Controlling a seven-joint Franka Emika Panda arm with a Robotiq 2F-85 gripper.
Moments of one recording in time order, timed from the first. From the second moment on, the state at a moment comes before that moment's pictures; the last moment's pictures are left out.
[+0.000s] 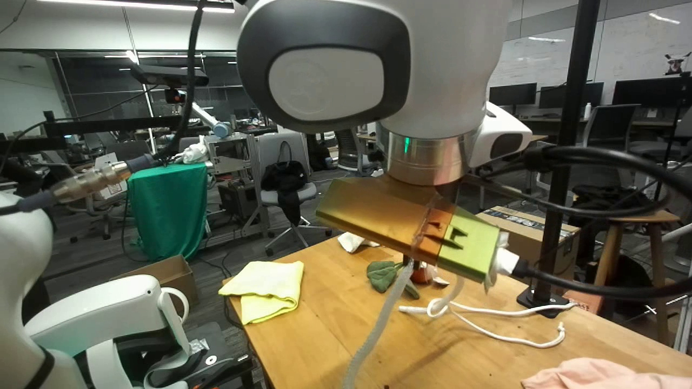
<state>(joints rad) -0.02 -0.43 -0.35 -2.66 0.38 2.38 -1.04</state>
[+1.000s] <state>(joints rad) -0.02 -0.66 -0.38 -2.65 0.48 2.38 -1.03</state>
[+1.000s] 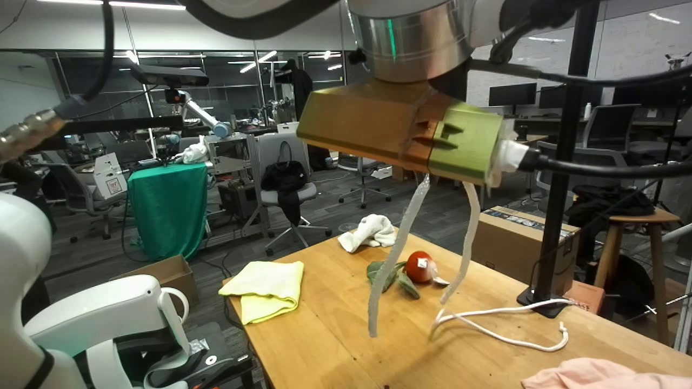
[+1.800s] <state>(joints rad) 0.00 -0.72 -0.42 -2.65 0.52 2.36 -1.02</state>
